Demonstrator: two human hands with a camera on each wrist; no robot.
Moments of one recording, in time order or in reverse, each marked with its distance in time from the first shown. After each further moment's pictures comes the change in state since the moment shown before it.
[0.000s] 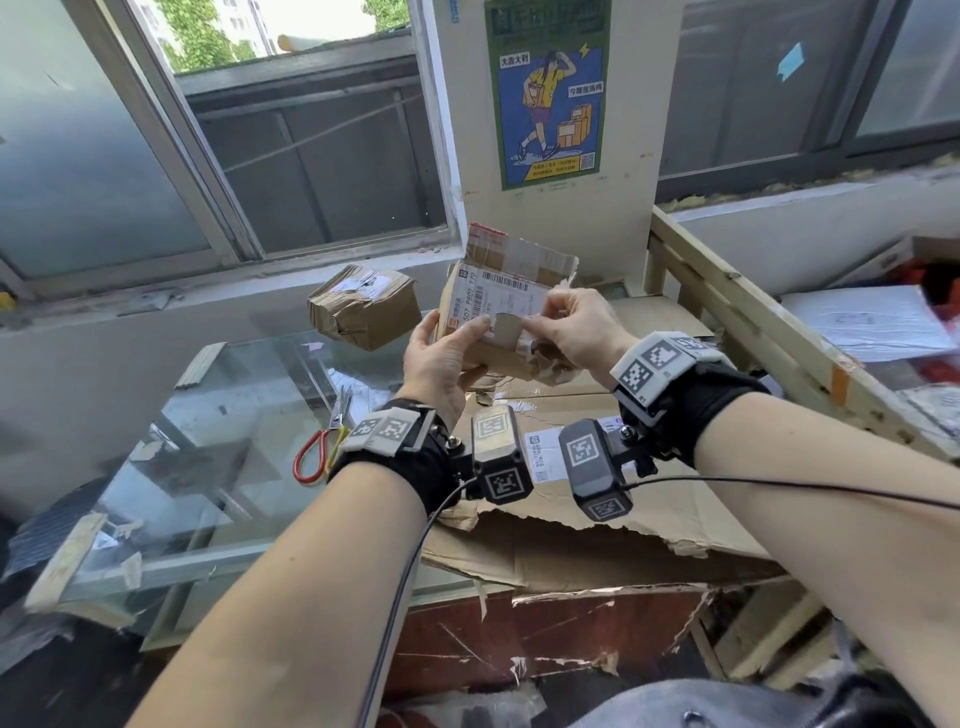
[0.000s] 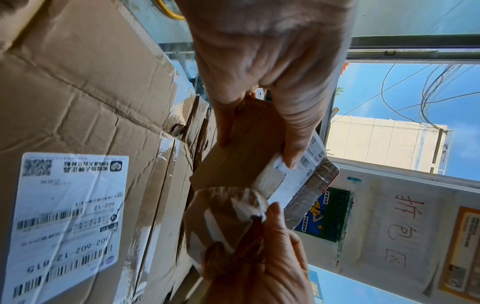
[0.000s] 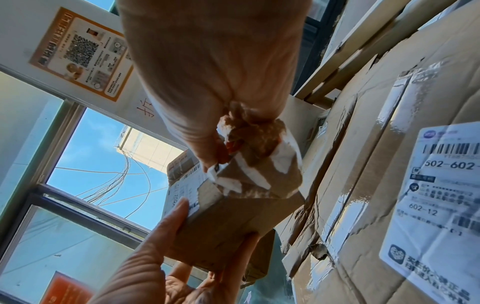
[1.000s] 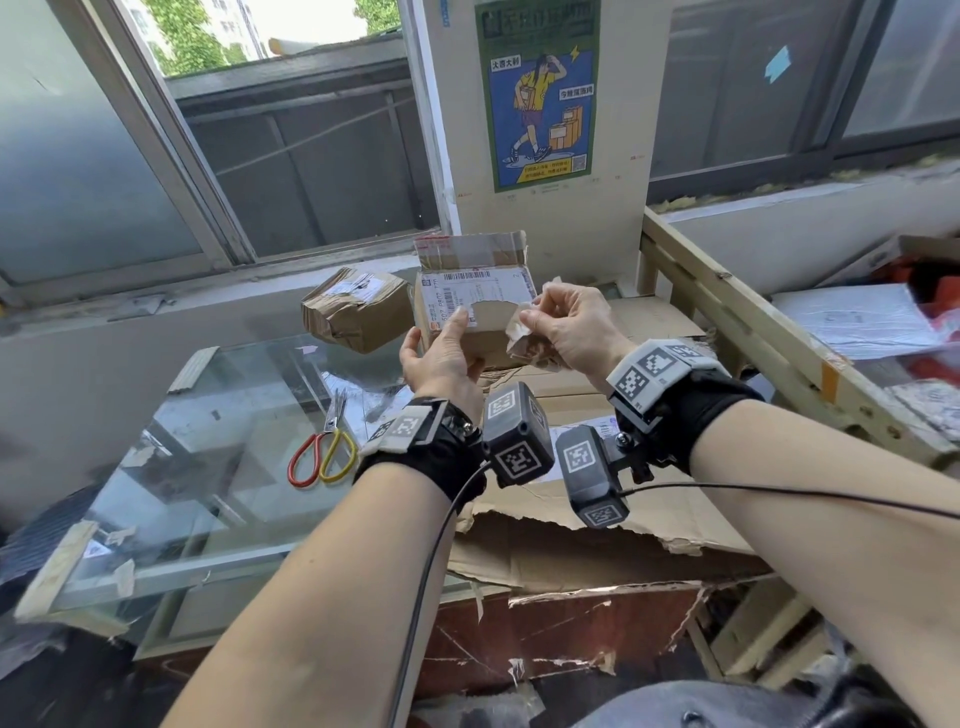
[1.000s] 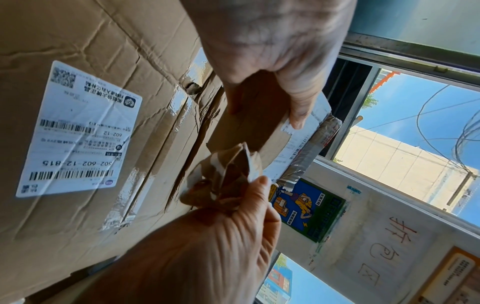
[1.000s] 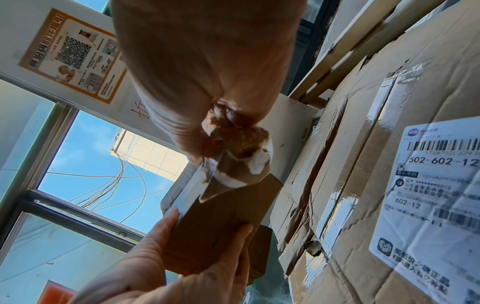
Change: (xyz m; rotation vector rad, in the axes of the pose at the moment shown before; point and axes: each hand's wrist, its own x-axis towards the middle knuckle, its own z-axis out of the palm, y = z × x) left_hand -0.023 0.003 0.026 -0.294 0.231 -0.023; right_hand -0.005 0.003 -0.002 0.105 0.044 -0.067
